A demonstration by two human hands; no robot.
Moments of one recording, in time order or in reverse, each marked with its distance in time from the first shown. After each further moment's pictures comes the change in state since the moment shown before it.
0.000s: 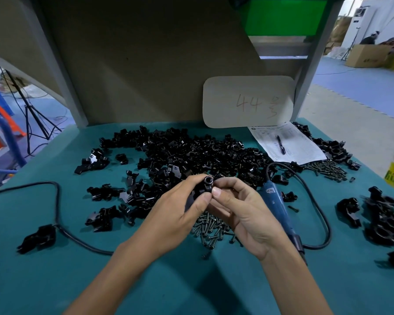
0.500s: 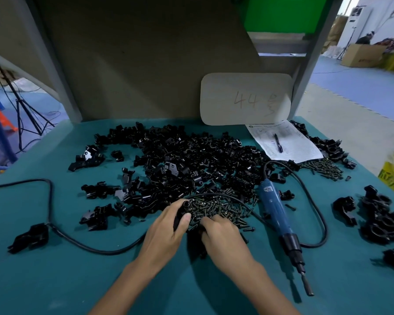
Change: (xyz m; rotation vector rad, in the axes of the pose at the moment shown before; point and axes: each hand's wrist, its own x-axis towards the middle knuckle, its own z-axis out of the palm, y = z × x) left_hand -0.023 -0.095 0.060 0.048 0.100 -0.183; right_hand 0.006 0.080 -0.027 -1.745 0.032 -0.094
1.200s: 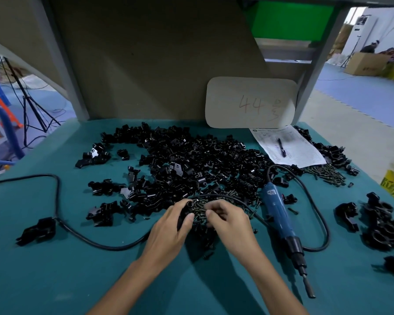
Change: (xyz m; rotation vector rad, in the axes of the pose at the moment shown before) left_hand -0.001 -0.005 0.004 0.032 0.049 0.029; right_hand 0.009 0.005 -0.019 0.681 0.139 0.133
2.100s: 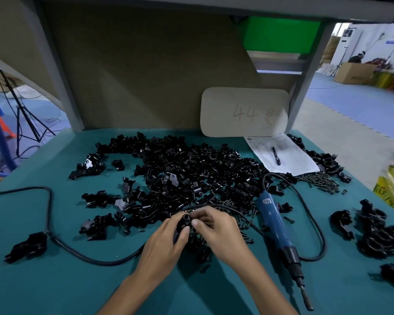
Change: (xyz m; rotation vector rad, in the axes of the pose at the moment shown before) left_hand -0.001 0.003 -0.004 -0.001 -0.059 -0.022; right_hand 0.011 -0.009 0.004 -0.009 -0.108 -0.073
